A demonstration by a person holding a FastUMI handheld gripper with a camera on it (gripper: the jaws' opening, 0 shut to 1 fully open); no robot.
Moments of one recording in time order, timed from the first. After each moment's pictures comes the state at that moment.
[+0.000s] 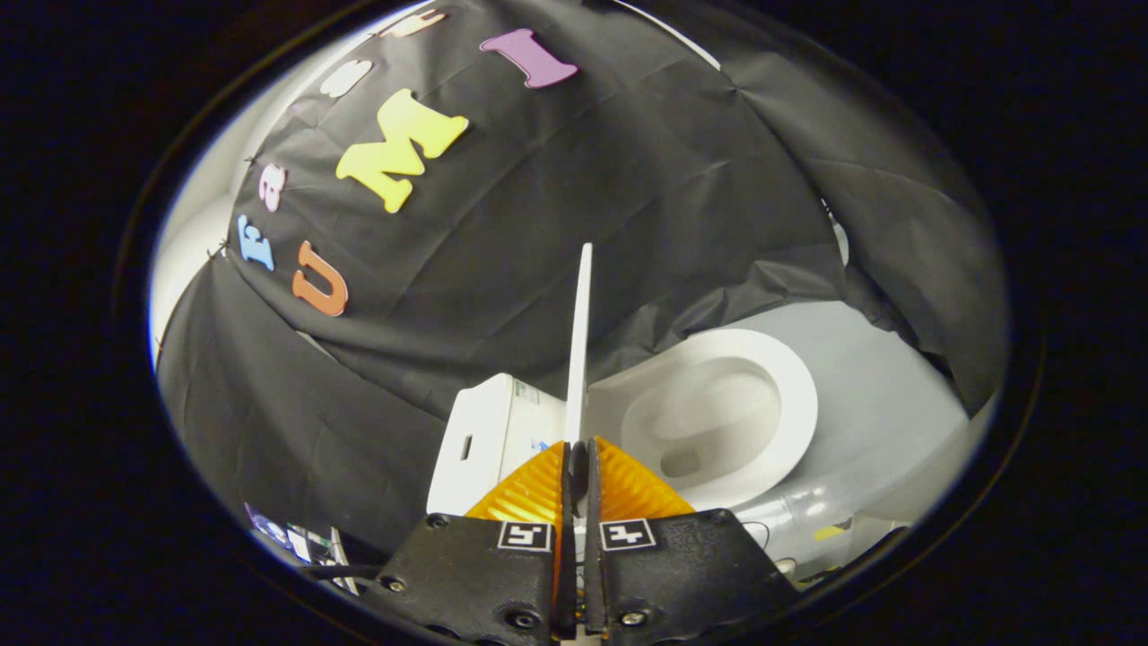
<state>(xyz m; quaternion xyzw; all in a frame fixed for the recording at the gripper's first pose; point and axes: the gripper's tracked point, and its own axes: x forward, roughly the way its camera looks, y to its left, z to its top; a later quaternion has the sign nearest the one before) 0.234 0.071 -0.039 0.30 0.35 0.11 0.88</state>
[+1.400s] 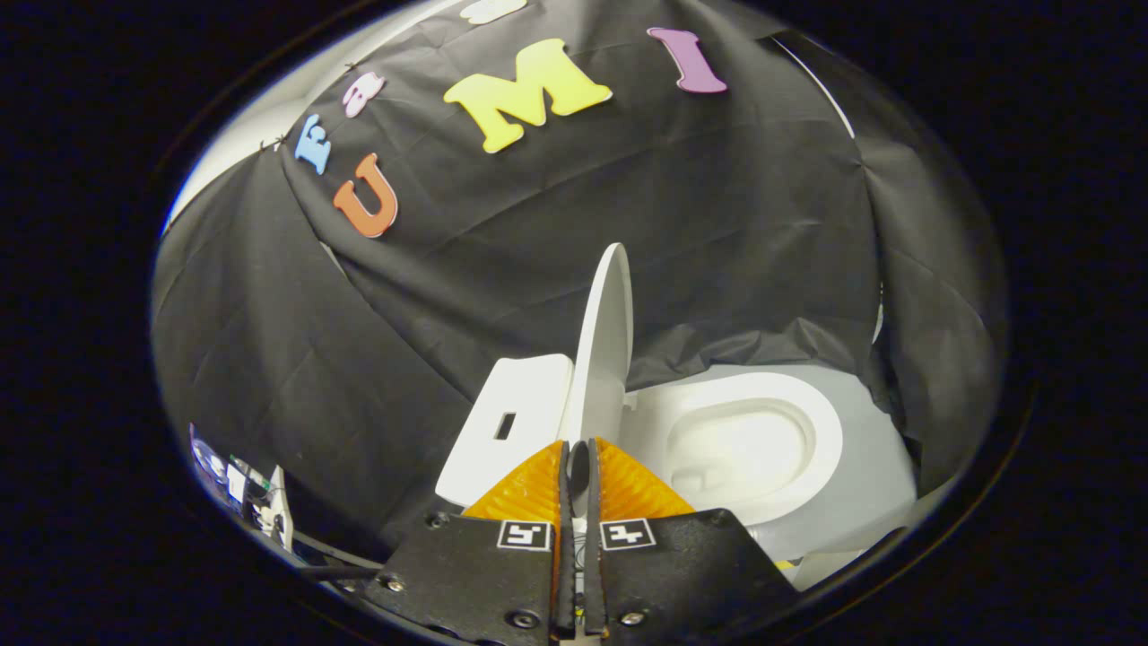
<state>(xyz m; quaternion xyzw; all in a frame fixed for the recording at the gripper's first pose) 0.232 0.217 0.030 0.15 0.34 0.15 0.92</state>
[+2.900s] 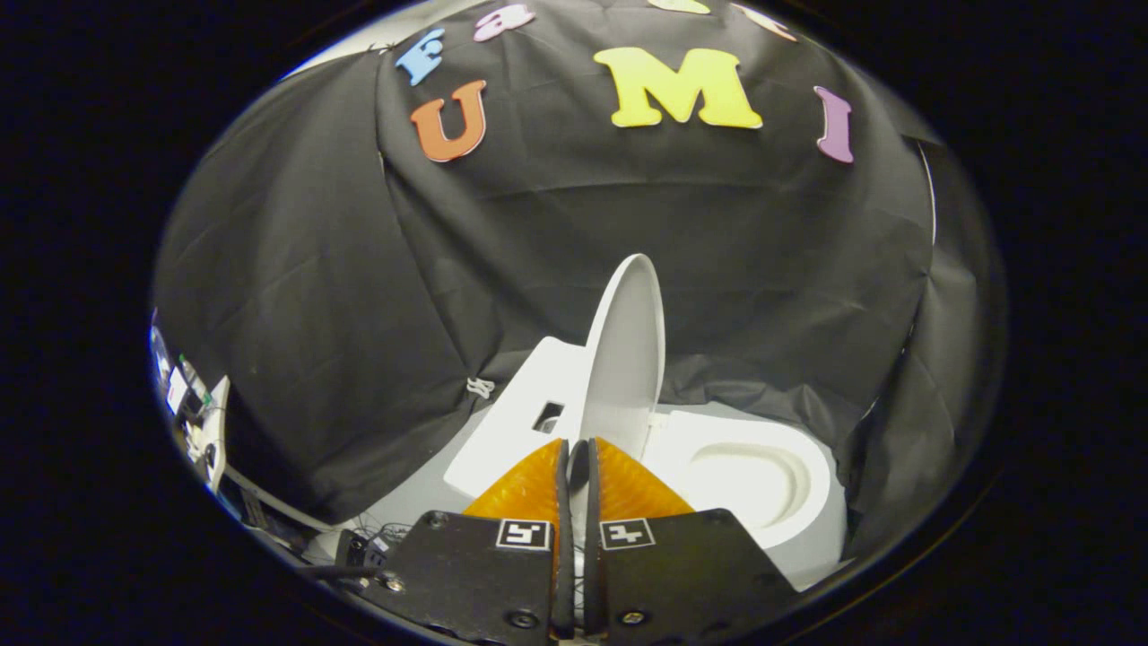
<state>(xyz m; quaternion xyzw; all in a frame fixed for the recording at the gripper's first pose) 0.230 0.364 0.034 -0.02 0.33 0.17 0.93</state>
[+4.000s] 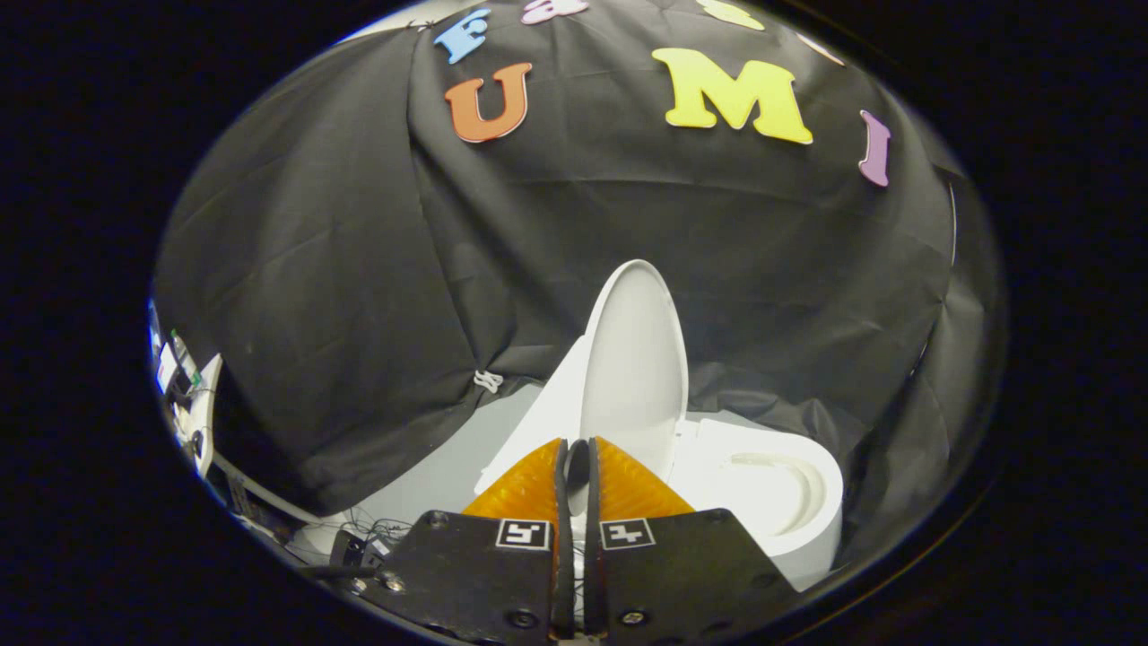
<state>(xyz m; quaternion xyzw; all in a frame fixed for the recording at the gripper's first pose) 0.231 0.442 0.014 -0.06 0.33 0.18 0.92</state>
